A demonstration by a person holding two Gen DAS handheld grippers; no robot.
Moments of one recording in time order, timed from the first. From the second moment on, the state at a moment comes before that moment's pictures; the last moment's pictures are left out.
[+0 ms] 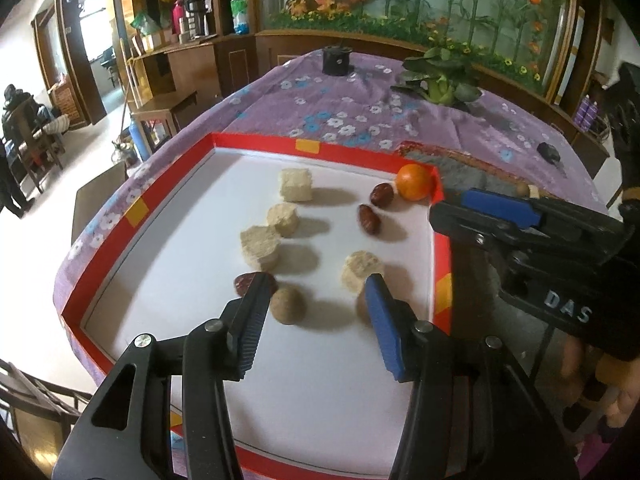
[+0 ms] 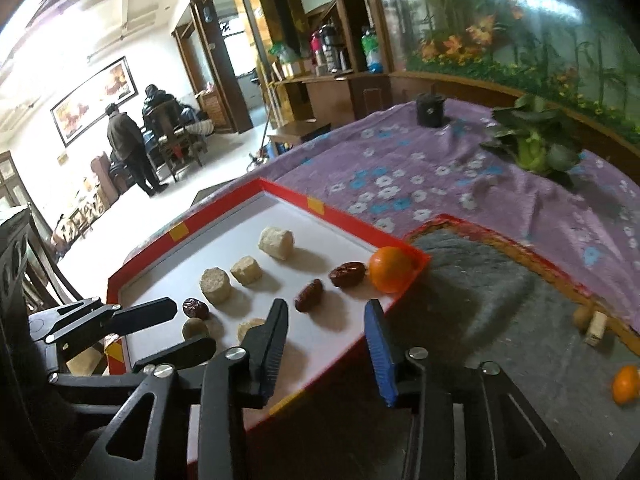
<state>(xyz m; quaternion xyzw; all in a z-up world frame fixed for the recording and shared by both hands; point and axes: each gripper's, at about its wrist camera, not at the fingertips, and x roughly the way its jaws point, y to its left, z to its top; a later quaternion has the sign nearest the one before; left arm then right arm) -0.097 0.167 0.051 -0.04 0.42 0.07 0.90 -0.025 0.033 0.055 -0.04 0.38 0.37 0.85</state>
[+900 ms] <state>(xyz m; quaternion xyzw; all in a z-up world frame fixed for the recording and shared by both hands) -0.019 0.023 0.065 -0.02 0.44 -0.07 0.89 -0.040 -0.173 0.054 0.01 0.38 0.21 0.90</state>
